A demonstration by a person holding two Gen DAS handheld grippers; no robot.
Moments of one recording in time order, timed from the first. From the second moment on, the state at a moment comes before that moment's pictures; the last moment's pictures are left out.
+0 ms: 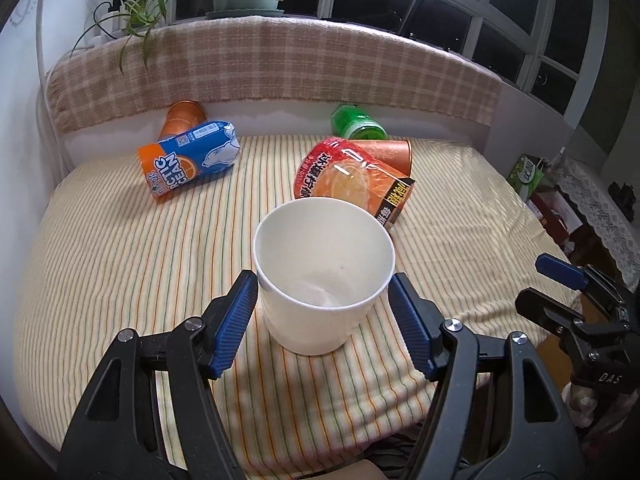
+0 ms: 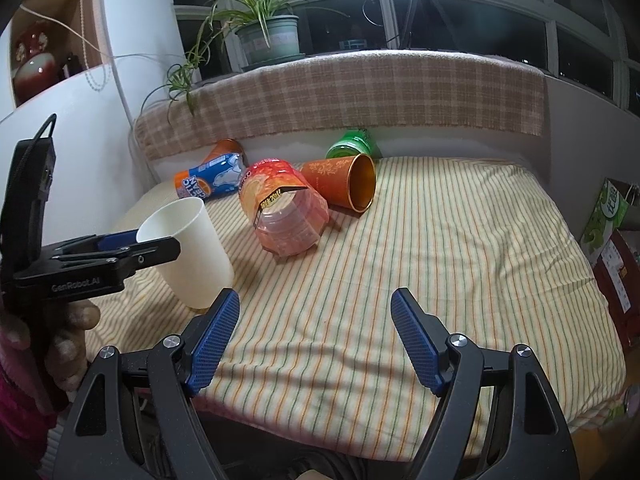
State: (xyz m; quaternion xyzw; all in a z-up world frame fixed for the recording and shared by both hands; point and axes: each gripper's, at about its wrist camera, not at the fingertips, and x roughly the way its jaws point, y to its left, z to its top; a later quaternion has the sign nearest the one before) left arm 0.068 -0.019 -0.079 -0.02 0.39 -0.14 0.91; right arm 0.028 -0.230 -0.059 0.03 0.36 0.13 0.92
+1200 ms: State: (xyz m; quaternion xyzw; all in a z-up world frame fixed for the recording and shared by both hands) left arm -0.016 0.028 -0.004 -0.02 0.21 -0.03 0.98; right arm 0.020 -0.223 -0.013 -0.01 0.27 0.05 0.96
